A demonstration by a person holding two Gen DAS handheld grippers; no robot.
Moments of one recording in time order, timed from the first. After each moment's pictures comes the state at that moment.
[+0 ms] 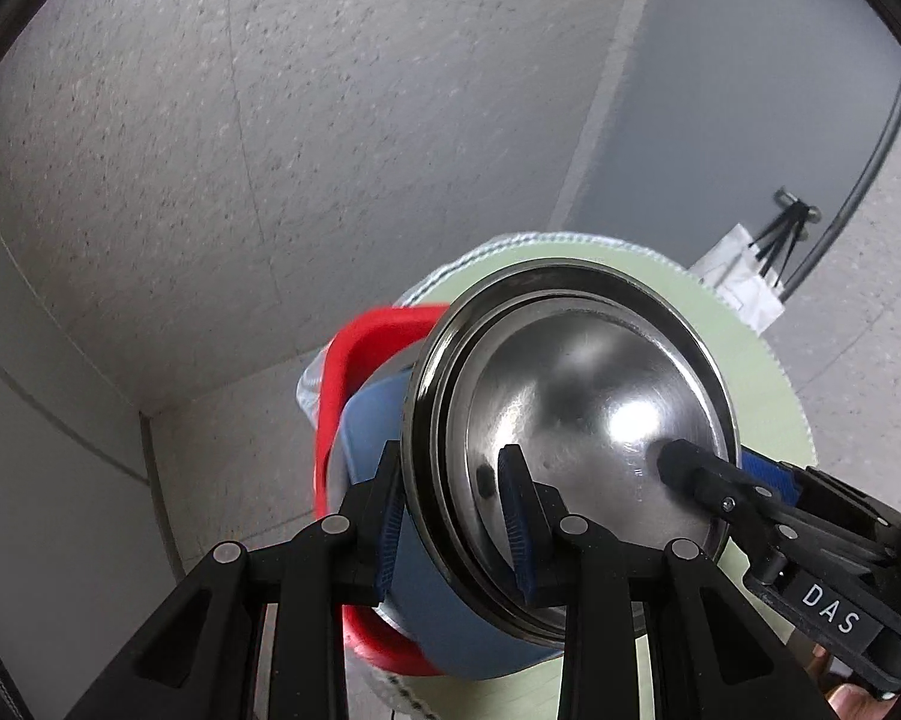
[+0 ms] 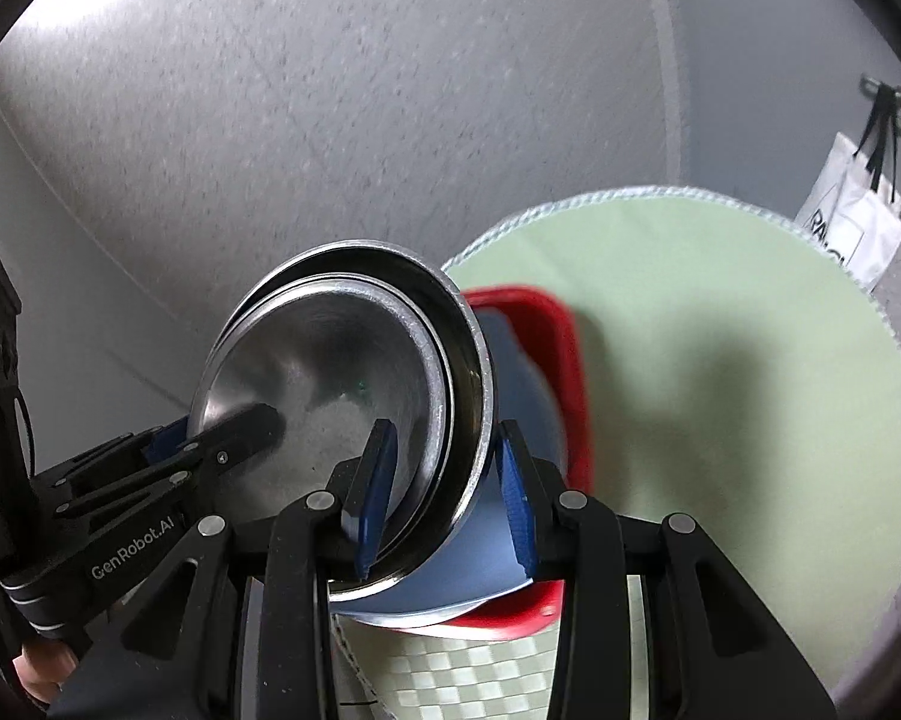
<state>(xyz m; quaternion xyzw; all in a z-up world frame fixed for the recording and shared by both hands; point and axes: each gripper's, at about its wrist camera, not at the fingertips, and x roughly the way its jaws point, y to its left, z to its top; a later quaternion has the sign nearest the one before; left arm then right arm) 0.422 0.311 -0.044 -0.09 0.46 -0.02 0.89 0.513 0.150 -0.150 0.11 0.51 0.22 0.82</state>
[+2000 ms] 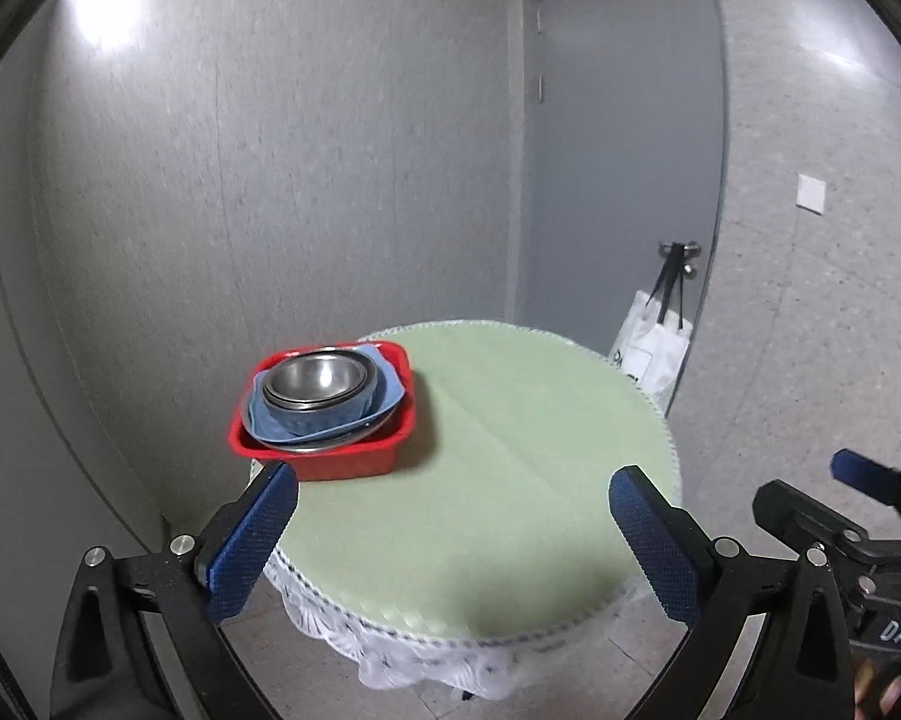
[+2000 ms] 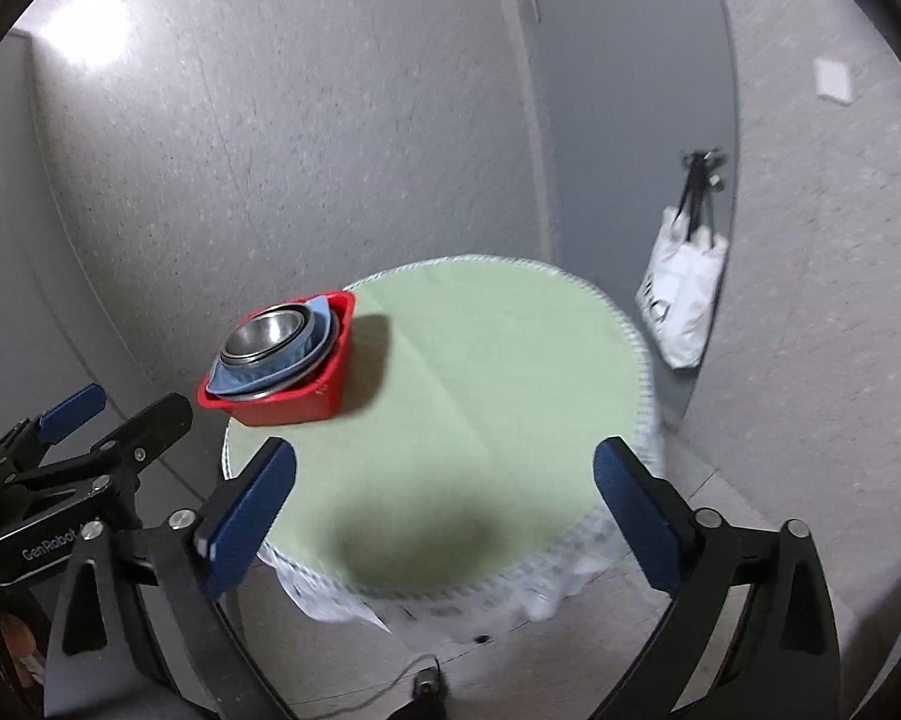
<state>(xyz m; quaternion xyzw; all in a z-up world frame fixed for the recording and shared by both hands) 0.054 0.054 0.019 0.00 0.24 0.00 0.97 0.226 -0.123 -0.065 0.08 0.35 0.12 0.93</state>
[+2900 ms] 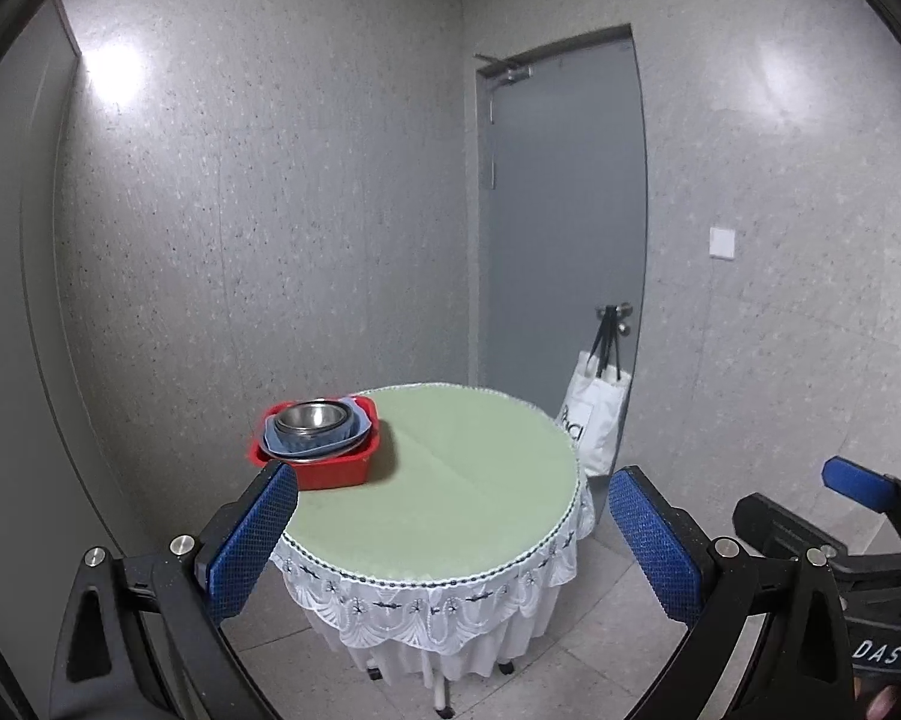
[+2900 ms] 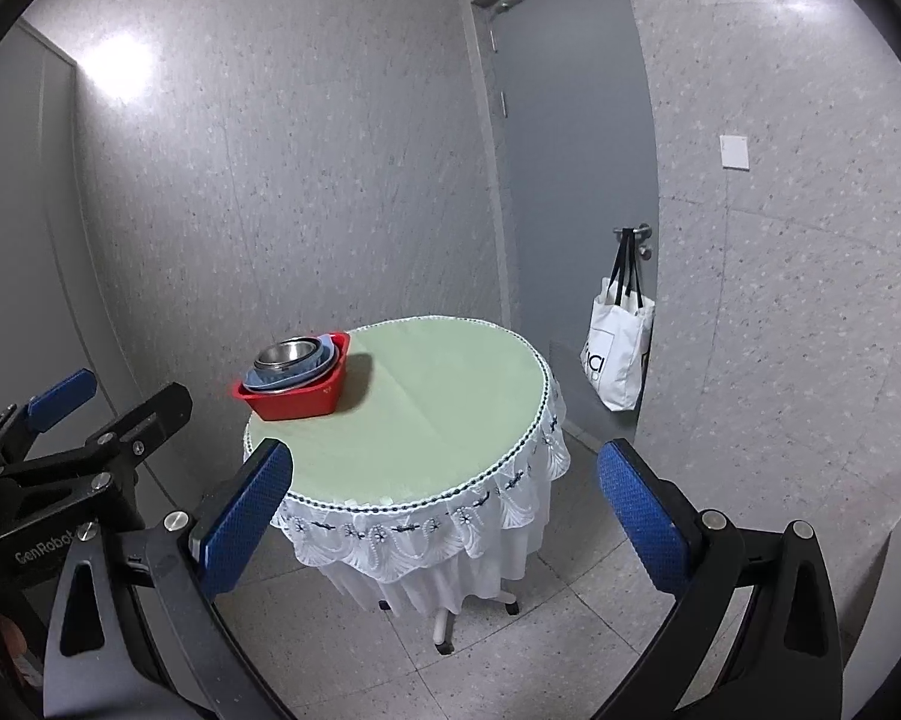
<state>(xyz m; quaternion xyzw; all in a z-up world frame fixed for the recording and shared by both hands) -0.192 0.038 0.034 0.00 0.15 -0.04 0.99 0.032 -0.172 0.008 0.07 0.26 0.09 0.96</state>
